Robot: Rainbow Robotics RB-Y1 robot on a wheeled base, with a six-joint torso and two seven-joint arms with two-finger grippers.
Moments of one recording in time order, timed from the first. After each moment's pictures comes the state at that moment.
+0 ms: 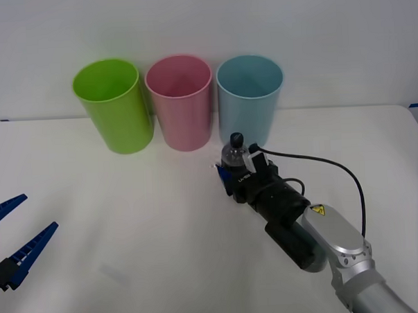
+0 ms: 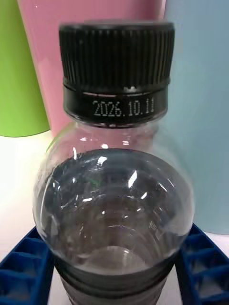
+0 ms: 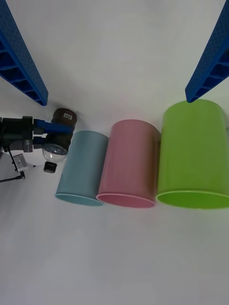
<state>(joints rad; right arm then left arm) -0.26 -0.17 0.34 -1.25 1.18 -0.16 0.26 0.35 0.40 0.52 -1.66 -0.96 -1.22 0.00</state>
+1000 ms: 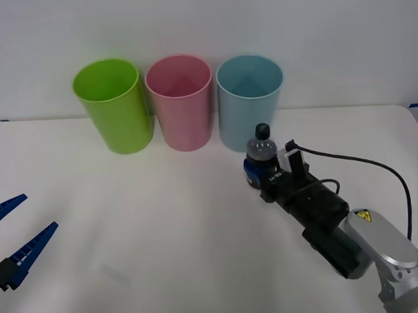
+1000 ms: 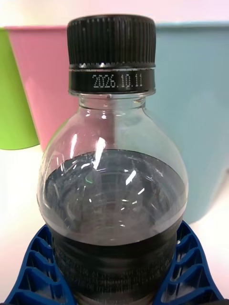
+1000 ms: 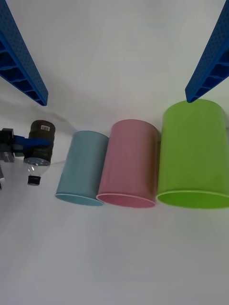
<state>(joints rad) -0.12 -0.37 0.34 -1.49 1.06 -0.19 0.22 0.35 0.40 0.52 -1.66 -0.96 -1.22 0.00</state>
